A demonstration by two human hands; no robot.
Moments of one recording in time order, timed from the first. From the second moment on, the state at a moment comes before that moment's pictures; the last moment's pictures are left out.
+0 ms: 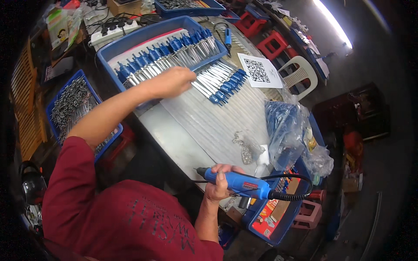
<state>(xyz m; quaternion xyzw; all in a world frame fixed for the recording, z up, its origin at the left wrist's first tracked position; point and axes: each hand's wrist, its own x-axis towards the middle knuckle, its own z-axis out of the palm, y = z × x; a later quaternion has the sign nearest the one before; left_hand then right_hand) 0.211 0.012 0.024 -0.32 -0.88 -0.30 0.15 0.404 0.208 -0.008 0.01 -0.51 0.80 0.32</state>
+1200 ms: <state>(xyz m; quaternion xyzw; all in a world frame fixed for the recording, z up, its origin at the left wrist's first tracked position) 0.147 0.089 -0.055 -0.37 -0.91 -0.14 0.14 0.404 0.216 -0.008 0.00 -0.50 0.80 0.33</state>
